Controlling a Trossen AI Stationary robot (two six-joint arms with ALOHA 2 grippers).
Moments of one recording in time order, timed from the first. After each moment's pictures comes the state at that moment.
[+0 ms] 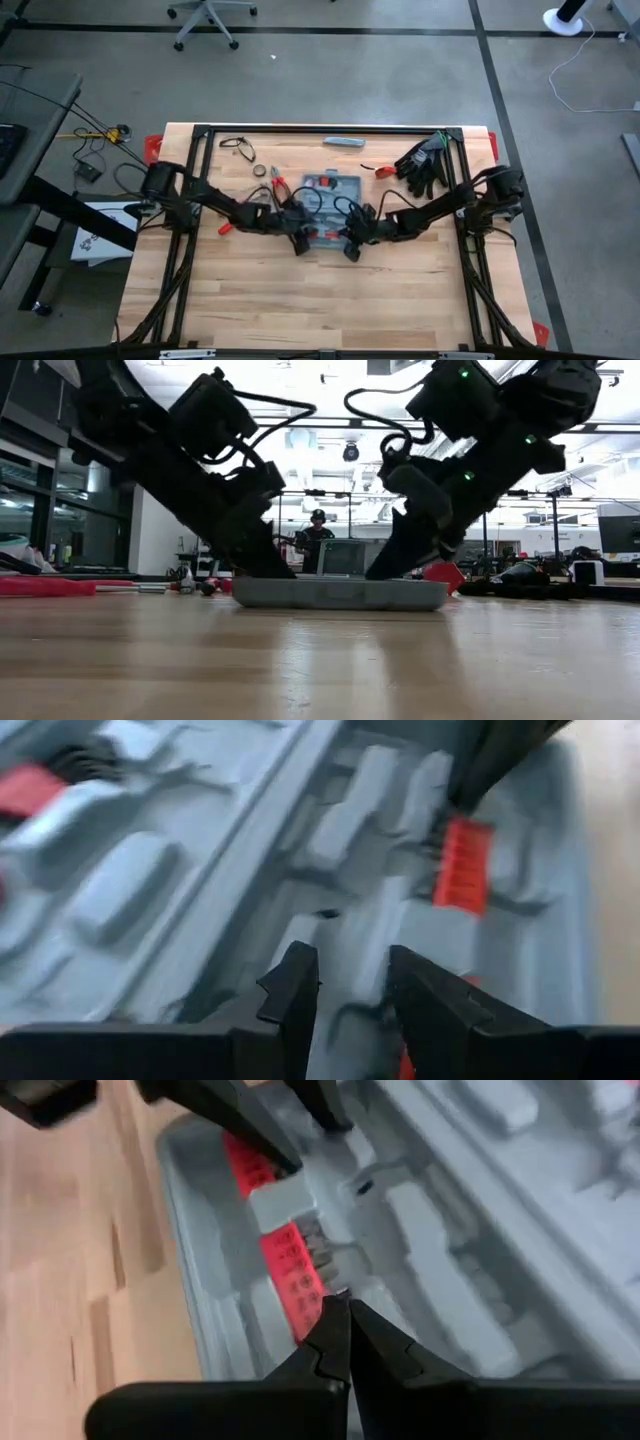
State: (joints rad) left arm -0.13 1.82 0.66 0.42 -0.28 -0.33; right arm 0.20 1.78 0.74 0.25 0.29 0.54
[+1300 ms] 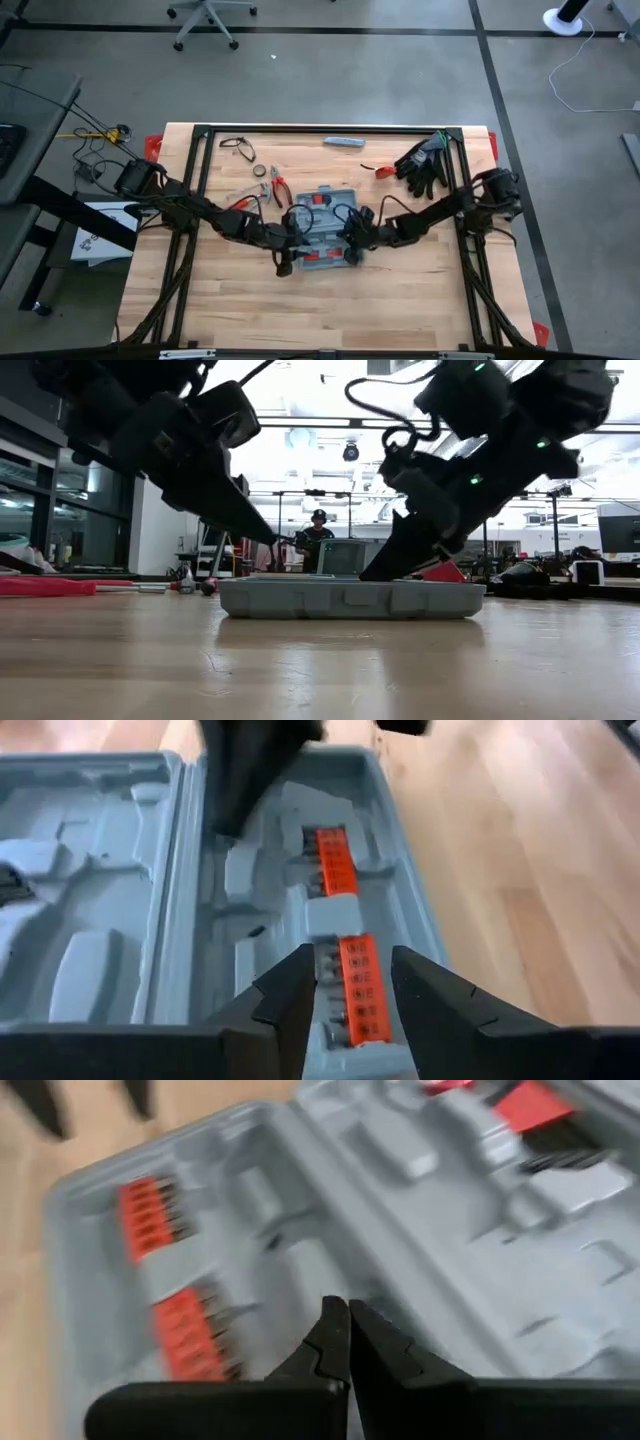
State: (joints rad) left arm -0.27 1.61 0.65 0.31 -0.17 -0.21; right arm 0.22 1.81 0.74 0.32 0.37 0.46
